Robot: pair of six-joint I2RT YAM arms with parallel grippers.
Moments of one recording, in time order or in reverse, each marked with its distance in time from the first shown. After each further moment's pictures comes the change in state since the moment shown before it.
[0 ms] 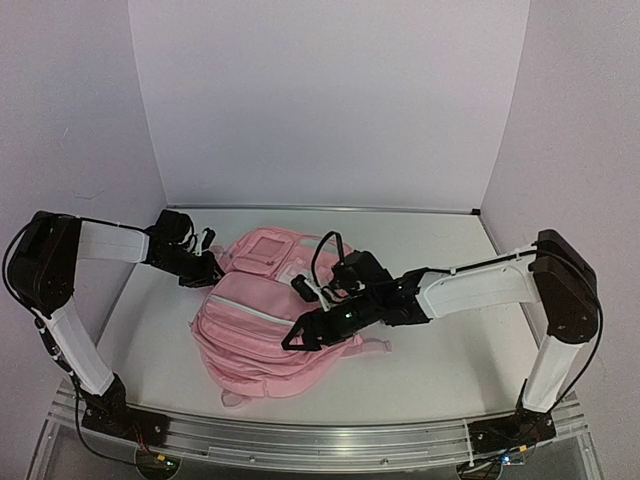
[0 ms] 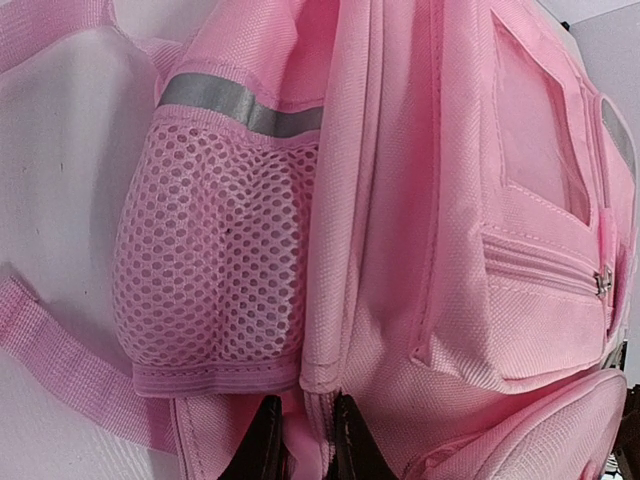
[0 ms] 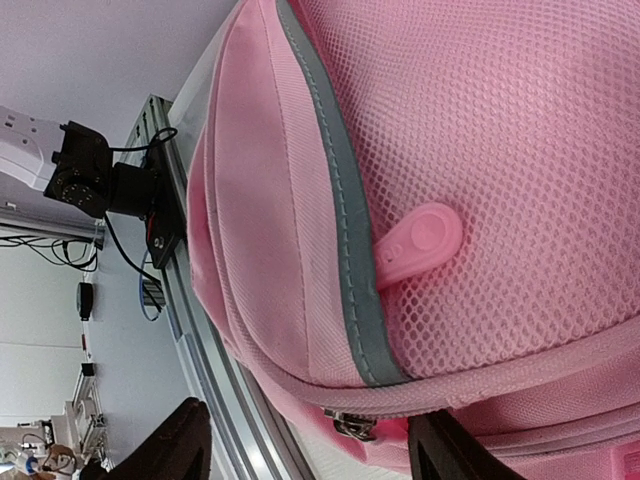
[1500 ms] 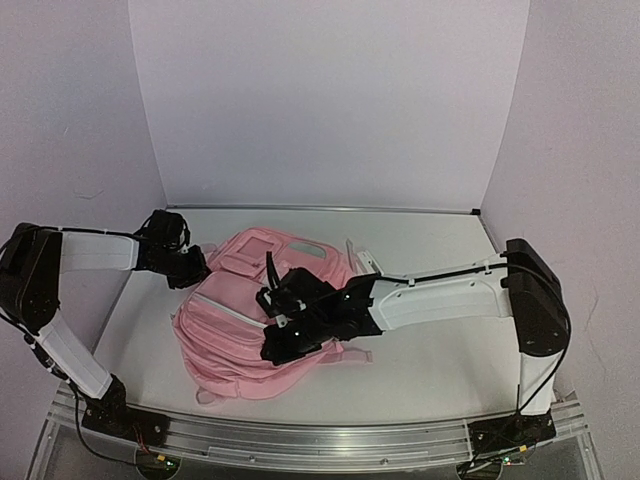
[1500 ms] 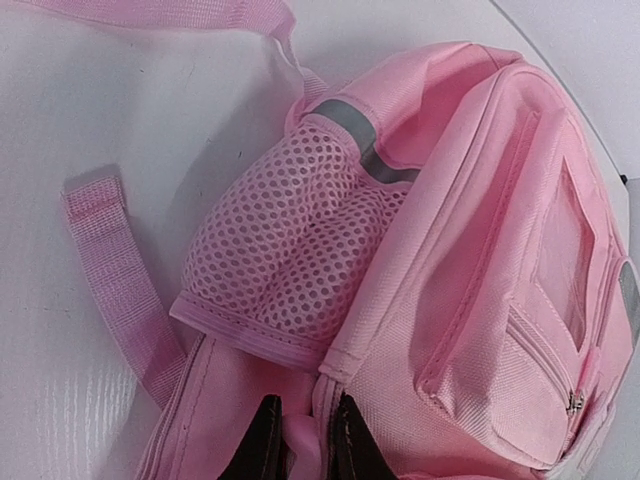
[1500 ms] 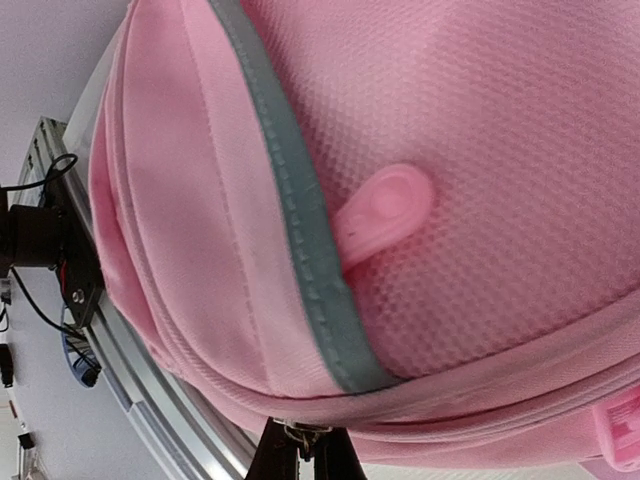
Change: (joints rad) left arm -0.016 -0.134 -0.081 0.021 -0.272 -0.348; right arm 0.202 0.176 0.352 -0.322 0.382 0.118
